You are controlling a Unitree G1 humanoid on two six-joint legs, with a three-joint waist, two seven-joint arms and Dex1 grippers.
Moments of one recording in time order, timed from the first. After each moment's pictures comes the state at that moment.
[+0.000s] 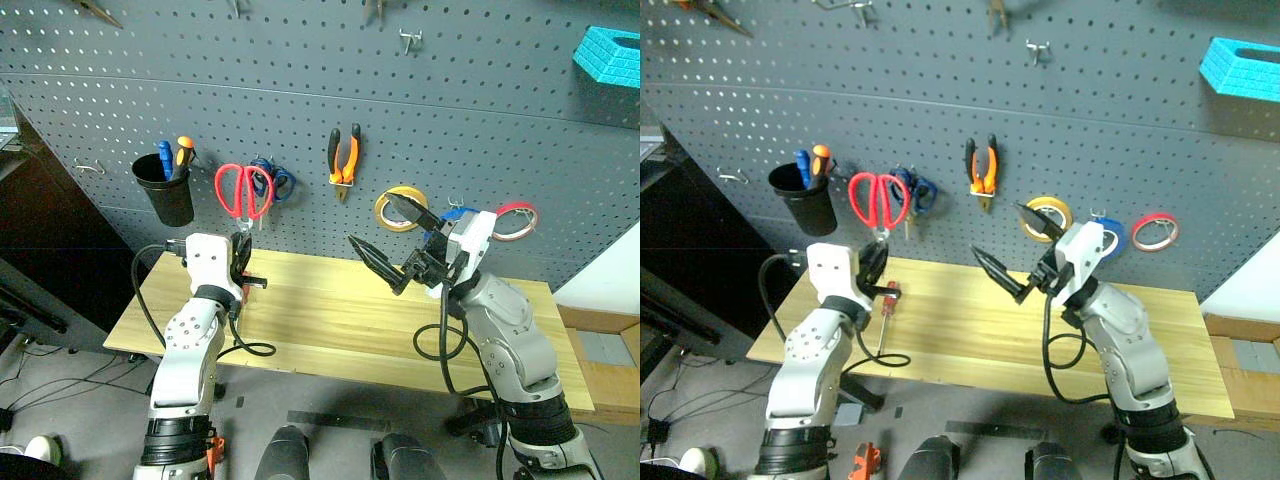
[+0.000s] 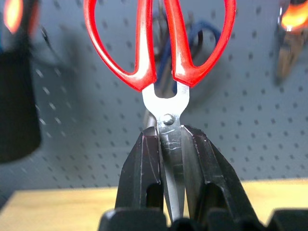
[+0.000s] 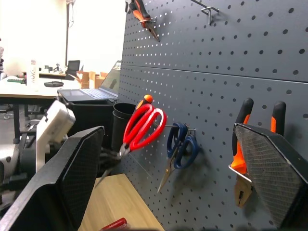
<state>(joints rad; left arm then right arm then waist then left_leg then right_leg) -0.19 0.25 0.13 -0.14 -0.12 0.27 -0.20 -0.30 -0.26 0.11 -0.35 0.39 0.14 0.61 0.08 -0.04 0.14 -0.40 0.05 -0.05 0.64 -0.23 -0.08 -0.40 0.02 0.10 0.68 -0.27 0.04</state>
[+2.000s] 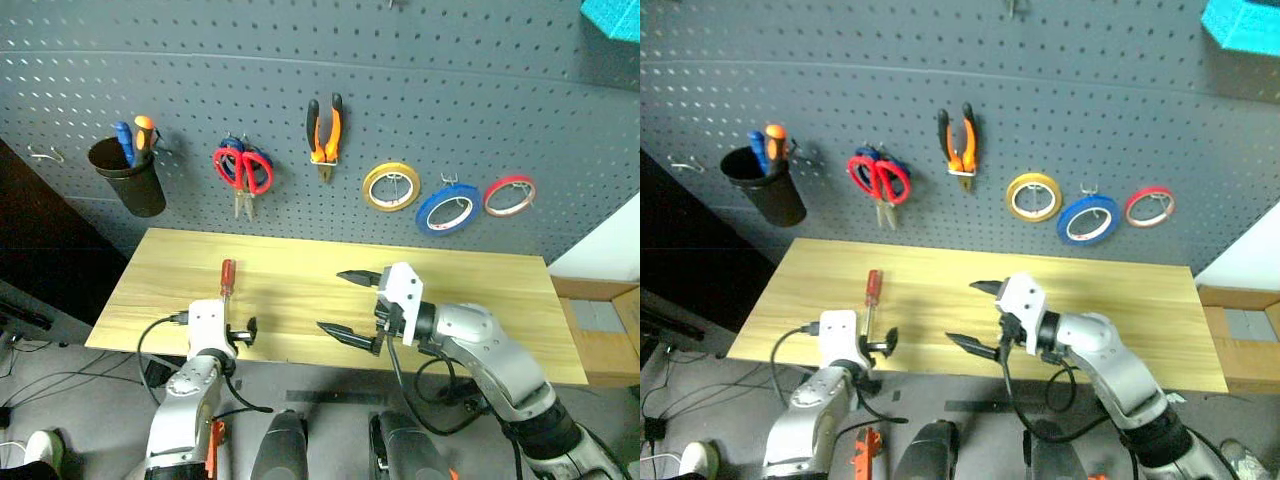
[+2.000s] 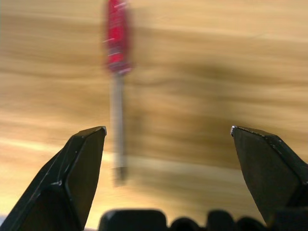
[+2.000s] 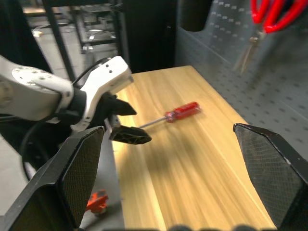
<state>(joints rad) 0.00 0.22 0.21 -0.14 -0.11 0.57 -0.08 -0.34 -0.38 0.38 -0.36 0.28 0.39 0.72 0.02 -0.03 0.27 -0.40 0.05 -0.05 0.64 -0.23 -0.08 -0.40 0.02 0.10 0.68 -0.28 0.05</state>
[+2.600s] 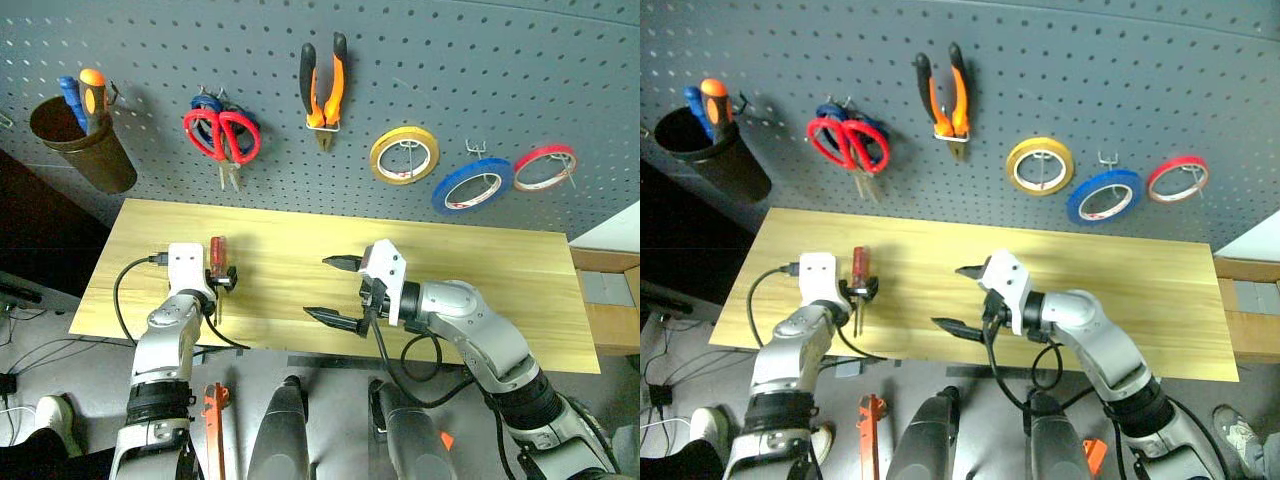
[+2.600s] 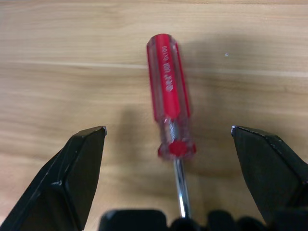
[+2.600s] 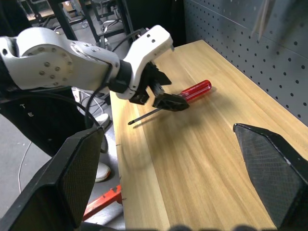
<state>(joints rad) -0.36 0.35 0.24 0.23 -0.11 0.51 -0.15 -0.43 -0.33 0.36 -0.32 0.30 0.51 0.72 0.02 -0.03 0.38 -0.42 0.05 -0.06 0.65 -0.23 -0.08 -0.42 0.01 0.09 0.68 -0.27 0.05</state>
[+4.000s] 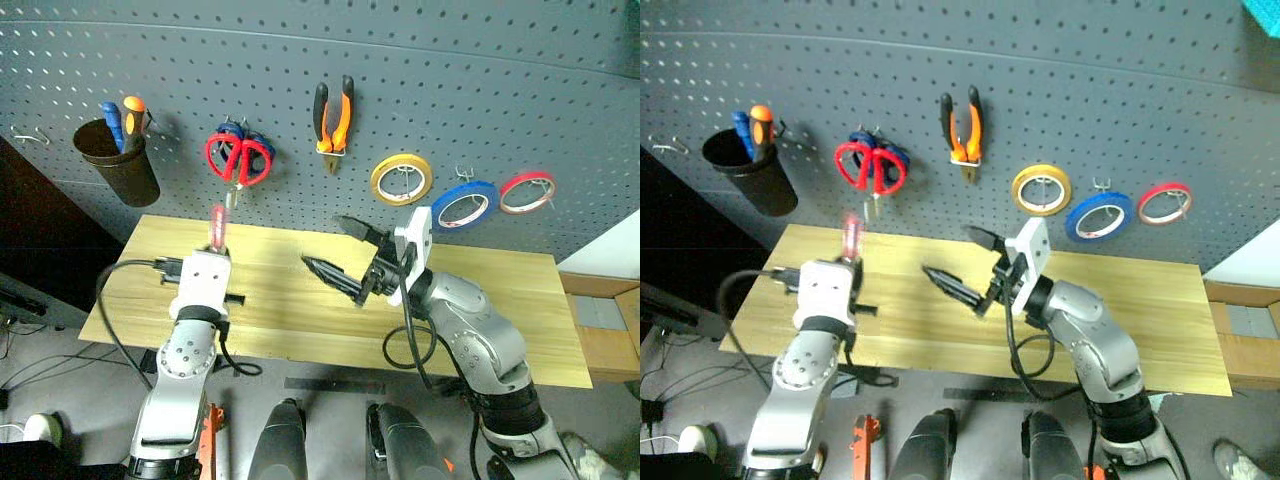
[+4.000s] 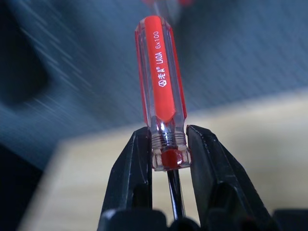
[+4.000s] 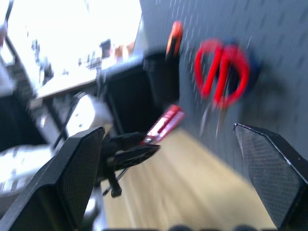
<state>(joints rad) -0.07 0.32 0.12 -0.40 0.17 0.33 0.07 -0.42 -0.07 0.17 -0.35 0.47 0.45 0.60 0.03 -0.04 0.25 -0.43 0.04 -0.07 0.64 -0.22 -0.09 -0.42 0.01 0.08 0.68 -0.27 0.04</state>
